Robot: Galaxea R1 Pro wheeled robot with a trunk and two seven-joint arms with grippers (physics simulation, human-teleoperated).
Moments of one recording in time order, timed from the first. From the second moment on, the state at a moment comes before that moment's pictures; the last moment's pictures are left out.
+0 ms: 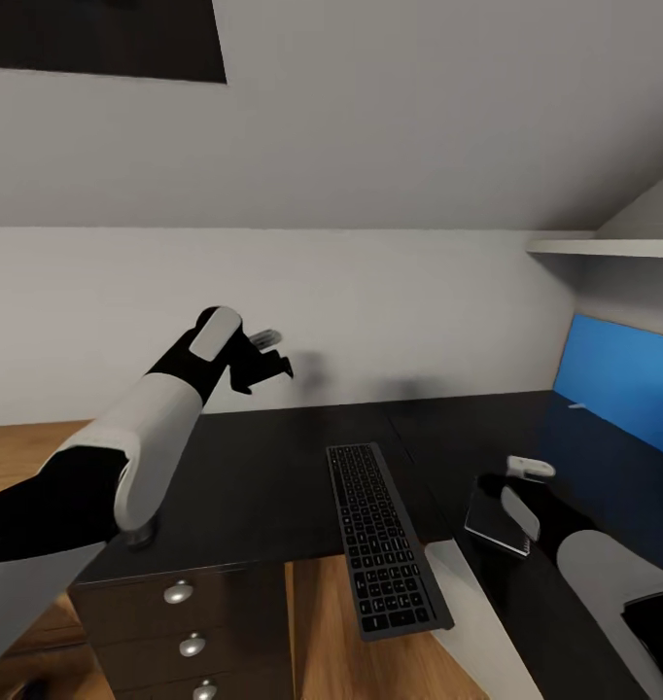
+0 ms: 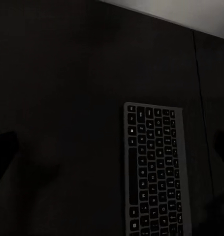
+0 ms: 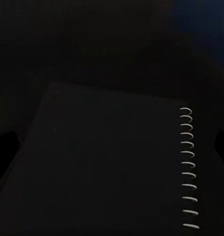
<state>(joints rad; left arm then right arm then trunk) -1.40 -0.11 -0.06 -0.48 0.92 1.00 0.68 -0.92 -0.24 0.32 -0.33 -0.53 0.24 -0.26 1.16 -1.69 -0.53</state>
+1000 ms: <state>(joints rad) -1.41 -0.09 -0.06 -0.48 0.92 1.00 0.68 -0.92 -0.33 0.01 -0.33 -0.55 0.20 -0.21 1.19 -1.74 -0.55</state>
